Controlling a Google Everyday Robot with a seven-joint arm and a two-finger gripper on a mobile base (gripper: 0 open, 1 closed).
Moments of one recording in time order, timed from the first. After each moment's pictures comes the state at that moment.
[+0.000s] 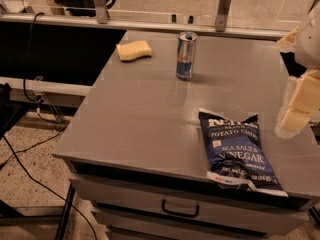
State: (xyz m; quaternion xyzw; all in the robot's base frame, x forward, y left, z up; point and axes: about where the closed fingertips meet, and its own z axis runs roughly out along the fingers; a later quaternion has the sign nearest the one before) arm 0.438 -0.216 0.978 -0.60 0.78 -0.04 0.16
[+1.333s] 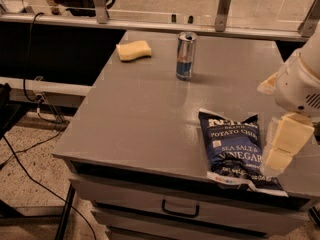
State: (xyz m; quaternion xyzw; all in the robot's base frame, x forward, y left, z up) arm 0.404 -0.199 0.914 -0.60 0.79 0.02 0.12
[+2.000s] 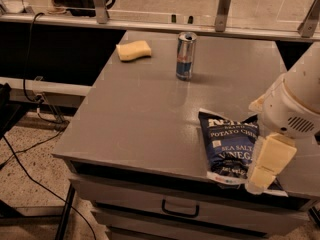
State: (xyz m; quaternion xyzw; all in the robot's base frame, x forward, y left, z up) arm 0.389 -0.184 0.880 -0.58 0.81 0.05 0.11
